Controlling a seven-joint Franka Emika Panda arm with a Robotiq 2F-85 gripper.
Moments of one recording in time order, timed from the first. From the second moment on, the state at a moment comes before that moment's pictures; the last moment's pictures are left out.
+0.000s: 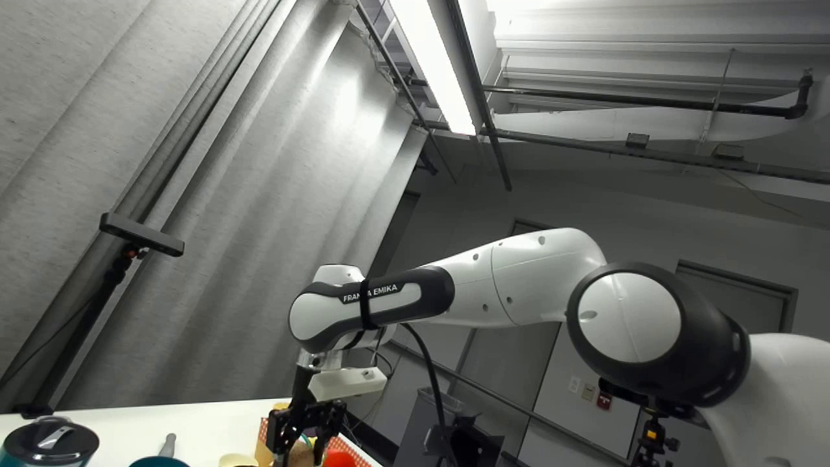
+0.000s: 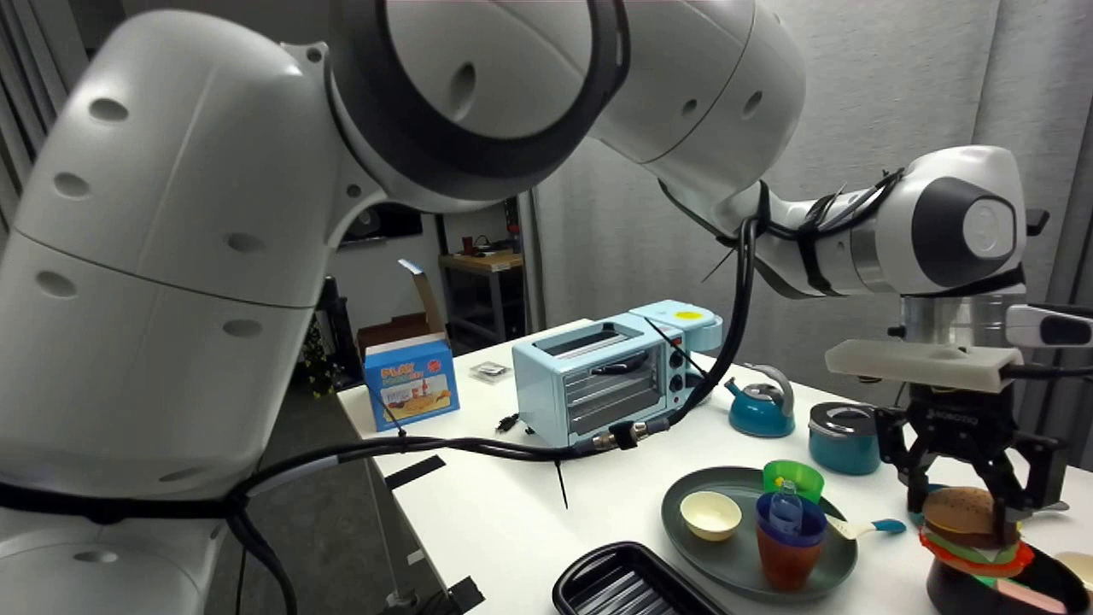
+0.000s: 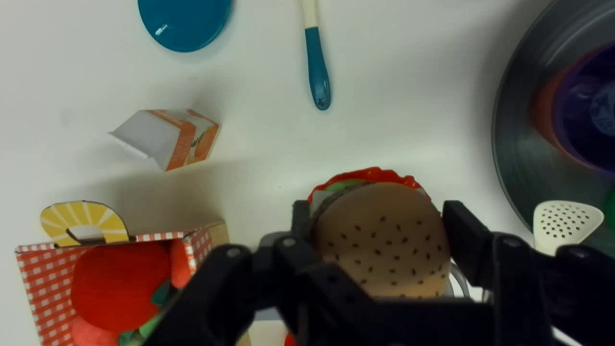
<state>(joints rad) -0.11 0.50 -0.14 -1.57 -0.17 1.94 0.09</state>
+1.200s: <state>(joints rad) -0.14 0.71 -0.15 -1.33 -0.17 1.94 0.01</state>
